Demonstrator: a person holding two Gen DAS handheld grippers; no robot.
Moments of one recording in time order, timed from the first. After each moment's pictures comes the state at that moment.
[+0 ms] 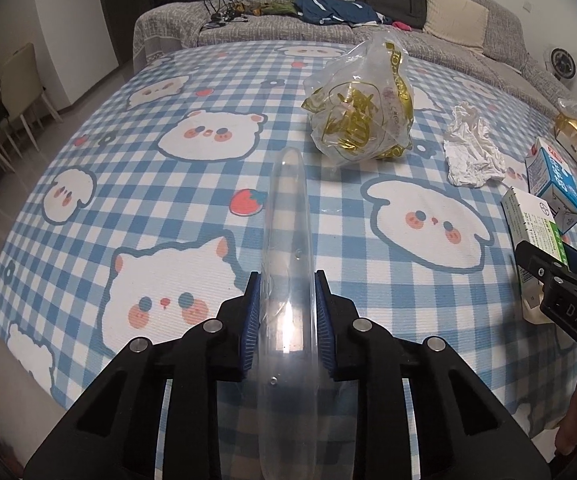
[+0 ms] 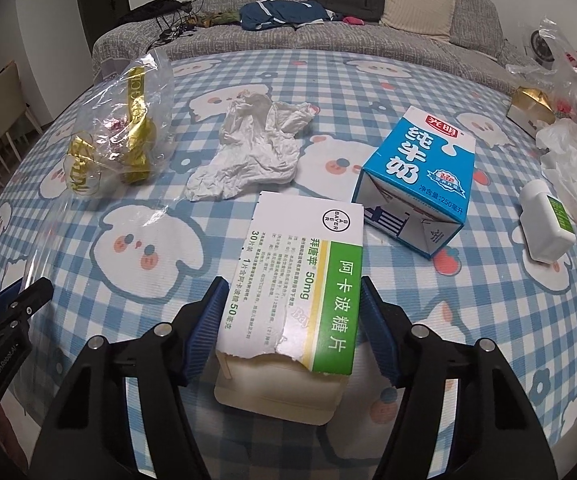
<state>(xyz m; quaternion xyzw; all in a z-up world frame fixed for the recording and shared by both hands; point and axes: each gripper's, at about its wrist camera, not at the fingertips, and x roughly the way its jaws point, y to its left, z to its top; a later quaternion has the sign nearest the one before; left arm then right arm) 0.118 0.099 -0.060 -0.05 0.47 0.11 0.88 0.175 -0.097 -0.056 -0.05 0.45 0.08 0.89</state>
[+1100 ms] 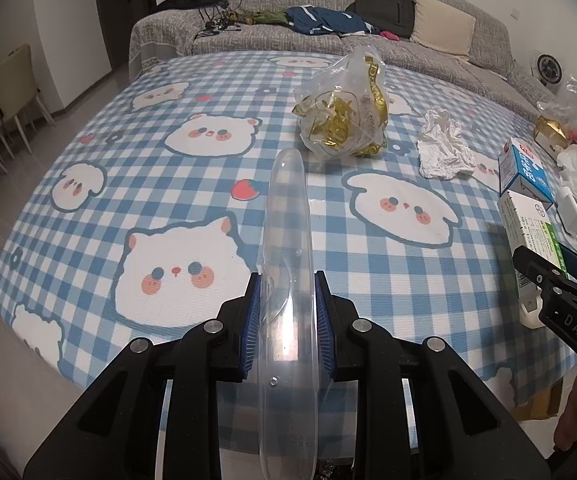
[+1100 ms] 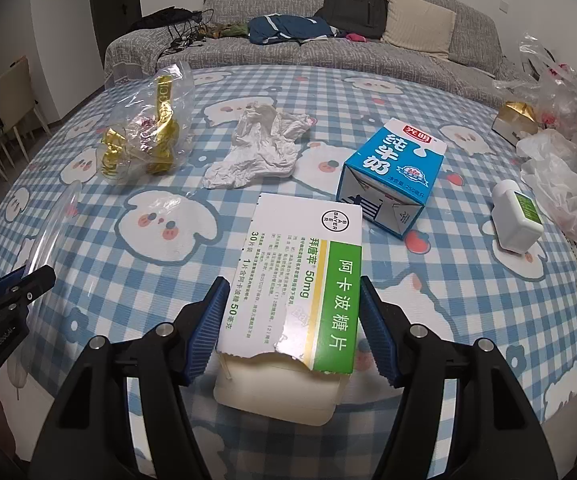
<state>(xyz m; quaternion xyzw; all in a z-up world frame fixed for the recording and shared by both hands) 0.082 0.093 -0.043 -0.06 0.45 0.09 0.89 0.130 -0.108 -0.036 -0.06 0.43 0.08 0.90</state>
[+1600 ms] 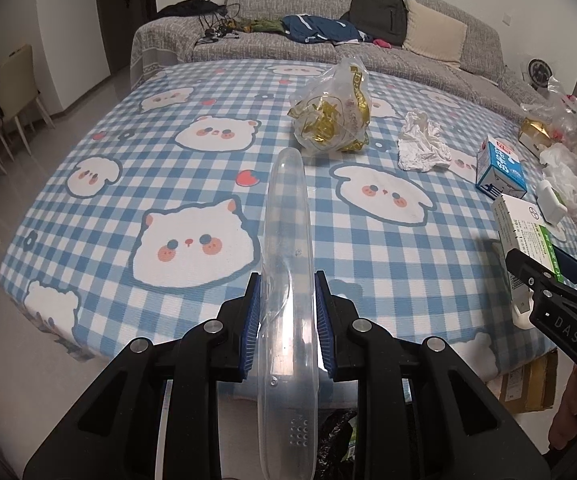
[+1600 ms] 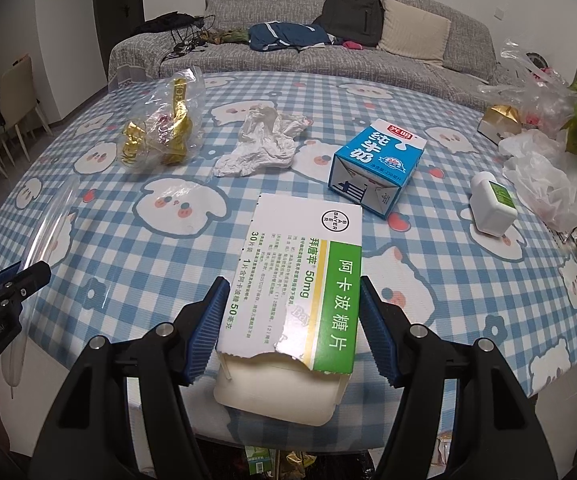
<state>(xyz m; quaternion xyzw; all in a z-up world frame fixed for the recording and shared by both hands) 0.045 0.085 -0.031 -0.06 0.44 0.08 0.89 0.095 -0.114 -0.026 -0.07 0.42 0.08 0.90</state>
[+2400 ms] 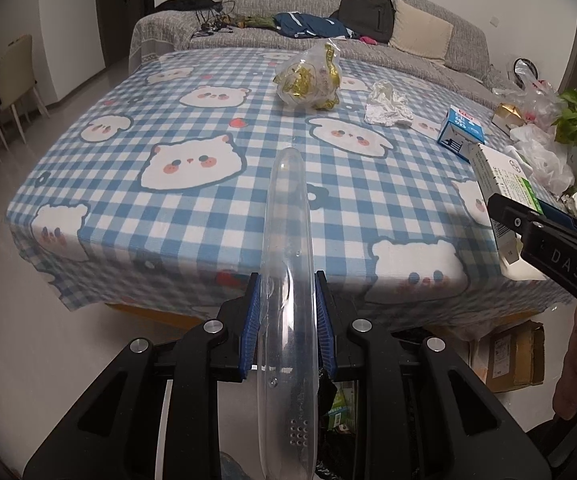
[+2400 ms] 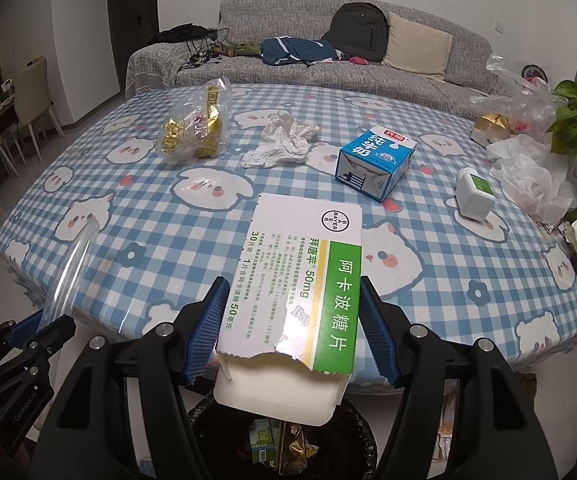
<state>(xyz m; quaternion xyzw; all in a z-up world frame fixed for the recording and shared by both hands) -0.039 0.062 -0.041 -0.08 0.44 0.06 0.89 0.031 -0.116 -0.010 -0.07 0.39 0.10 0.91</state>
